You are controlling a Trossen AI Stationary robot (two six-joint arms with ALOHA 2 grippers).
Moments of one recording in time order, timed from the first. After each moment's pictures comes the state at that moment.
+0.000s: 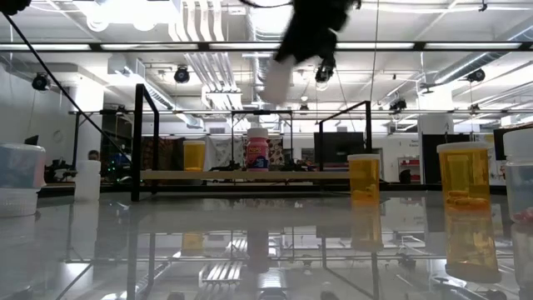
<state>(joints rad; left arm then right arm) -0.43 0.82 0.48 0.62 -0.53 0.46 0.15 1.70 1.44 -0.62 0.13 0.21</state>
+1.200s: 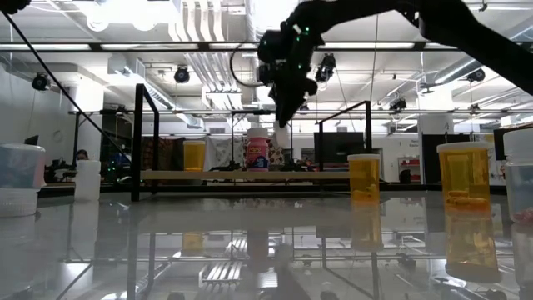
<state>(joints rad) -0.43 0.82 0.49 0.62 -0.53 0.48 -0.52 2.27 2.34 -1.30 -0.10 -0.78</state>
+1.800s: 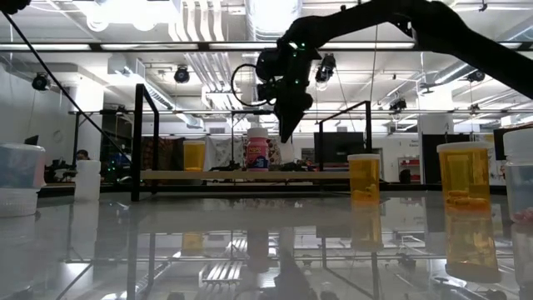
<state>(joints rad) -0.43 0.82 0.49 0.62 -0.53 0.49 -0.54 2.33 2.34 -1.30 -0.09 -0.65</state>
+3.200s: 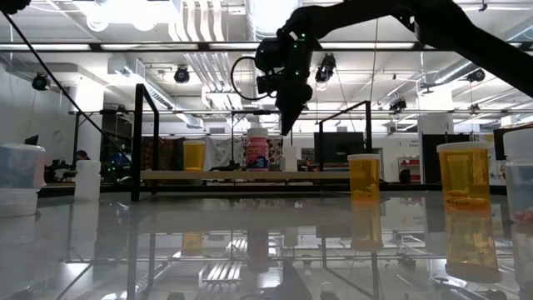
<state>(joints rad) -0.43 0.82 0.49 0.62 -0.53 0.49 -0.51 2.30 2.35 -1.34 -0.05 -0.58</state>
